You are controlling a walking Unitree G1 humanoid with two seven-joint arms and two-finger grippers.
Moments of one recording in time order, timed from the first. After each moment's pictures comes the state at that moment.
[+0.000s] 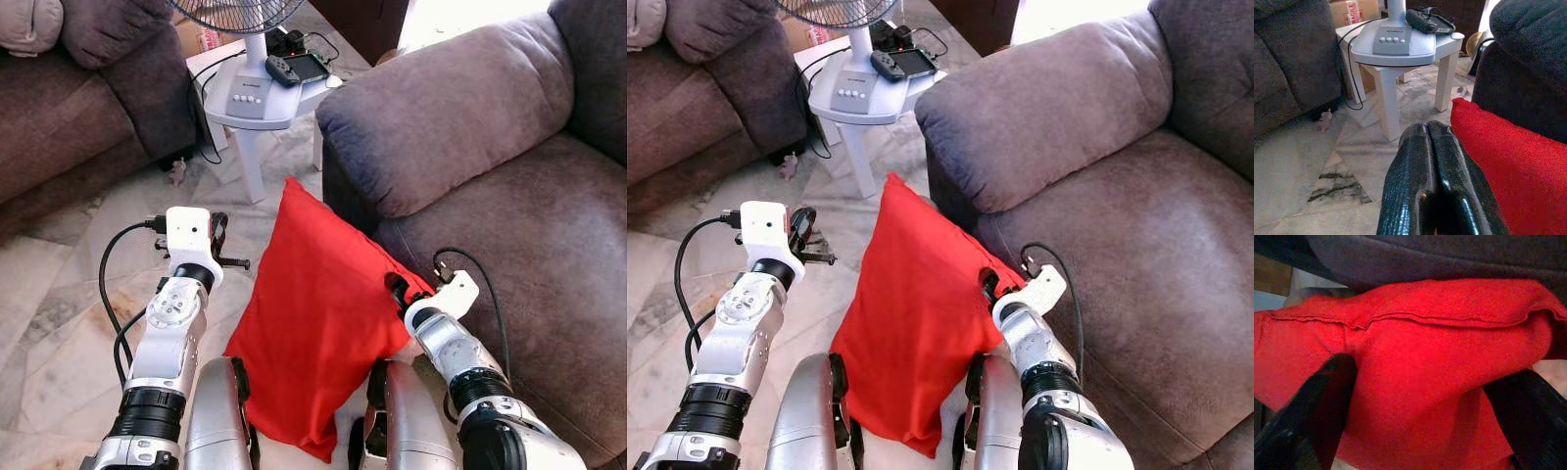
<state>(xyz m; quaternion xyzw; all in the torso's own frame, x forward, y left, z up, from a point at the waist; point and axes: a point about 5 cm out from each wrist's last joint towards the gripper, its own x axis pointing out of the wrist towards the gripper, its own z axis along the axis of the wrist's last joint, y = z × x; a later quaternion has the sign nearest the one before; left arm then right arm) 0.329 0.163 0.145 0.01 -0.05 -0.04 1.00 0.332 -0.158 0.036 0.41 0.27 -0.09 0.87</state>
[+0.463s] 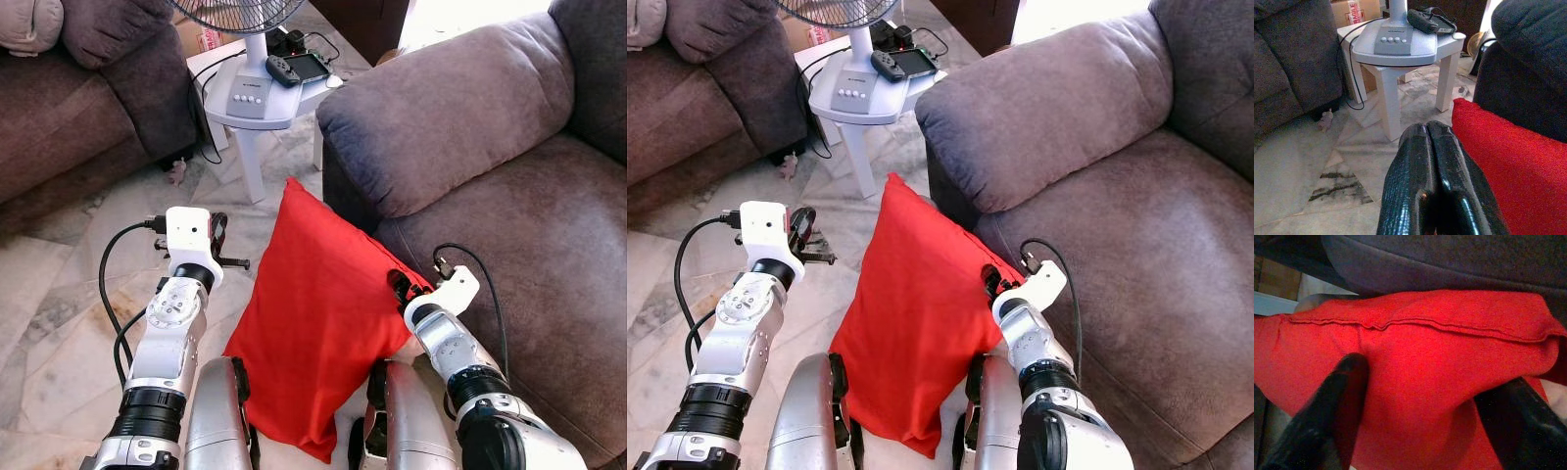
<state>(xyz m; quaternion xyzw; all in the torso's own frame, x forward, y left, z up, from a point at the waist) 0.329 0.163 0.145 0.01 -0.05 -0.04 1.00 0.335 -0.157 0.039 0.40 0.25 -0.08 0.88</state>
